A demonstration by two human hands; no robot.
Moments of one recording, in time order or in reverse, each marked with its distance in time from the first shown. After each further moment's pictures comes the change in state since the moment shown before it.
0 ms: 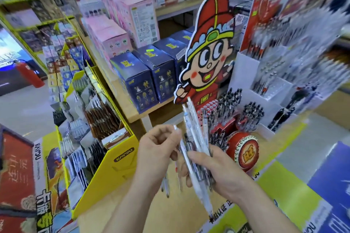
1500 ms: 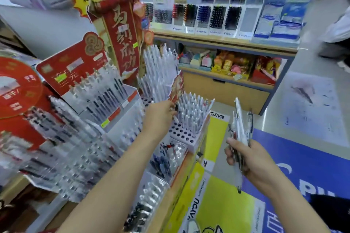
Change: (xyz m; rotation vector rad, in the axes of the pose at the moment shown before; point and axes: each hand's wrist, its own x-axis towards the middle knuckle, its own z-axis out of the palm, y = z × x) left_hand 0.259 -0.071 0.604 1.111 -0.457 0.583; right_hand -0.129 -0.191 -0.544 0.058 0.897 -0.159
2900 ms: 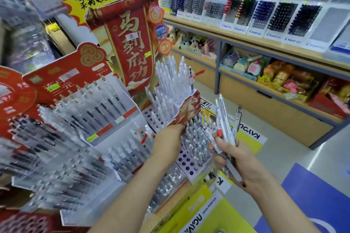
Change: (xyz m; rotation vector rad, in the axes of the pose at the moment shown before) left_hand 0.041 0.013 0.062 0.225 -0.092 -0.268; right_hand 0.159 -0.059 -0.003 0.306 -0.622 0.188
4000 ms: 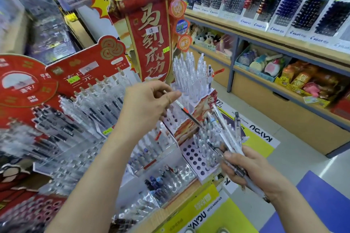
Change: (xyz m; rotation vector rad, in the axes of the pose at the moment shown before) left_hand -0.012 0.000 -0.150 -0.678 0.240 -0.094; right_hand 0.001 0.001 -0.004 -0.273 -0.160 0.106
